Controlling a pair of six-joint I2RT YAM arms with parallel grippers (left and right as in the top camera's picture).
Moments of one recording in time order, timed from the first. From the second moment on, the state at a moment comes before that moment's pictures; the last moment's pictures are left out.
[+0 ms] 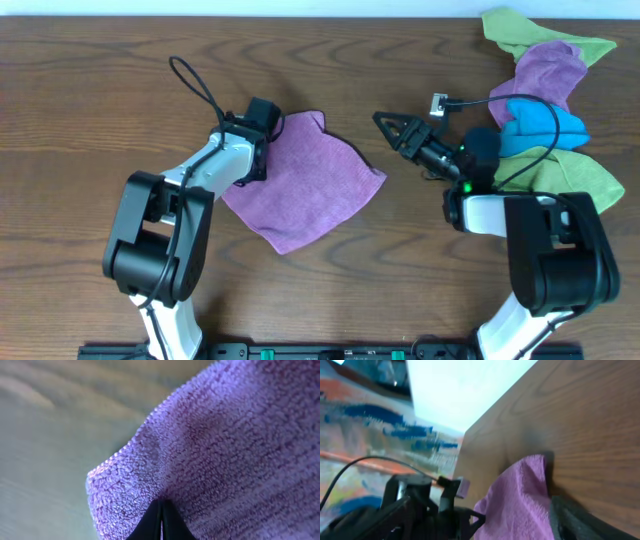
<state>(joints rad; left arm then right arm) -0.32 1.97 1.19 -0.67 -0.33 -0.41 0.08 1.88 0.65 1.10 -0.83 1.09</state>
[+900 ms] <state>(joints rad) -0.38 1.95 1.19 -0.93 0.01 -0.46 0.07 1.87 1.04 0.03 -0.71 0.53</state>
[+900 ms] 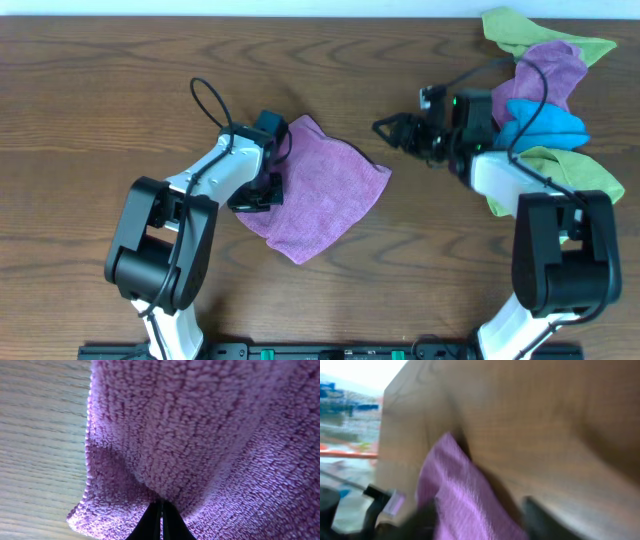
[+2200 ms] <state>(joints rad) -0.39 1.95 1.19 -0.91 0.01 -0.46 0.33 1.88 1.20 -0.62 -0.17 0.16</state>
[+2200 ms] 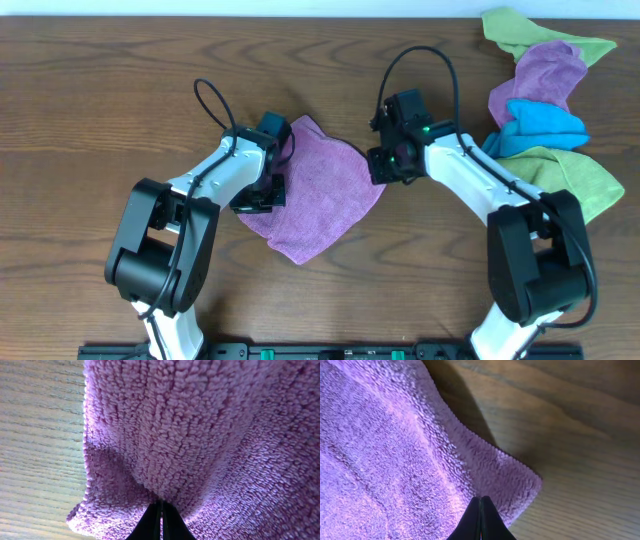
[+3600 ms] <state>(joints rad) -0.41 1.97 1.17 -1.10 0.12 -0.49 0.14 2.02 1.37 -0.58 -0.08 0.22</state>
